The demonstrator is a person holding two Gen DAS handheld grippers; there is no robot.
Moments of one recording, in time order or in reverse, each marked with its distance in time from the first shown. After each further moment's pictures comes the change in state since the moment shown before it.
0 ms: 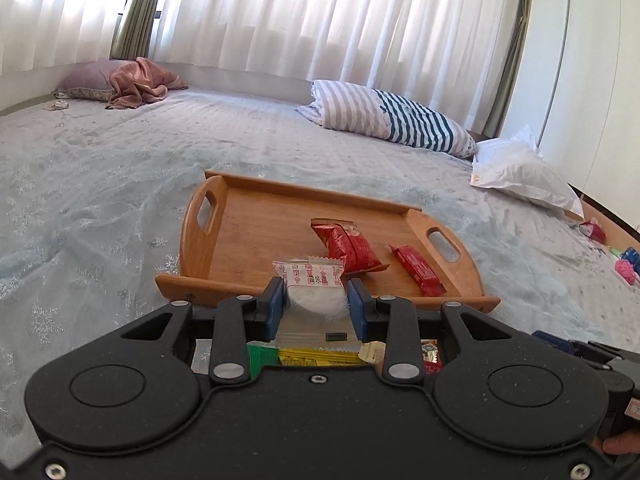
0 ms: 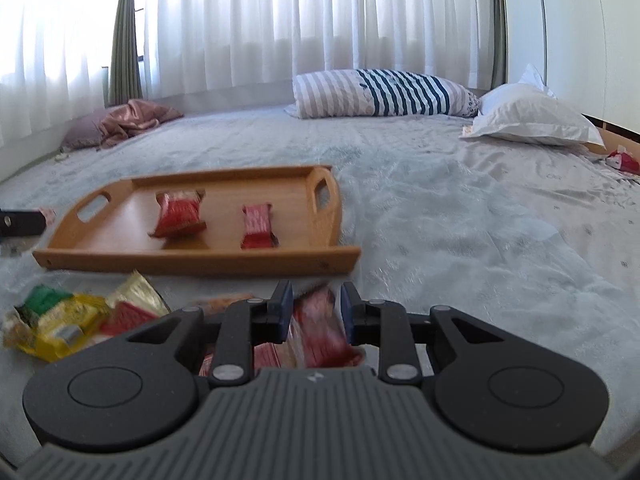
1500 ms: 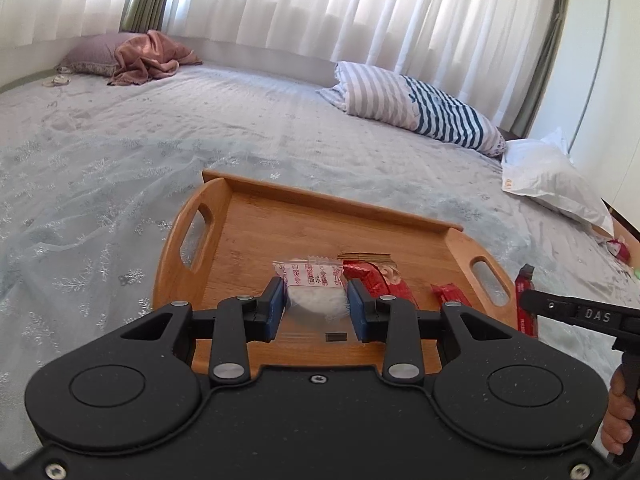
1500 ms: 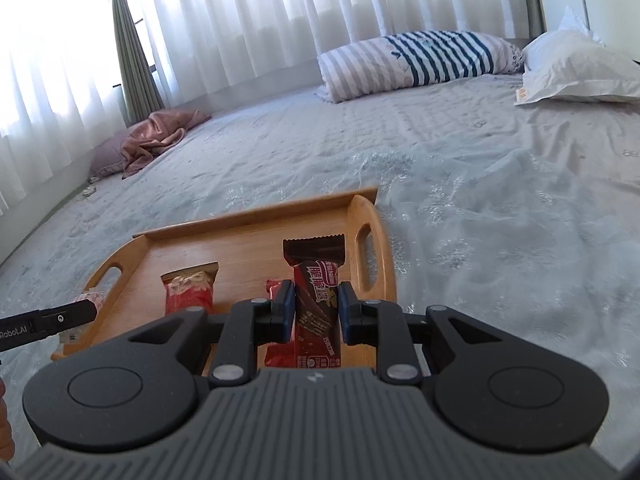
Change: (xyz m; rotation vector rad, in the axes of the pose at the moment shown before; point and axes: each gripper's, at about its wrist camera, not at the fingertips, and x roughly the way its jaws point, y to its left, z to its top) left arm 0.109 0.019 0.051 -0.069 0.065 0.043; right arm 0.116 -0.009 0.099 0.133 0.099 0.200
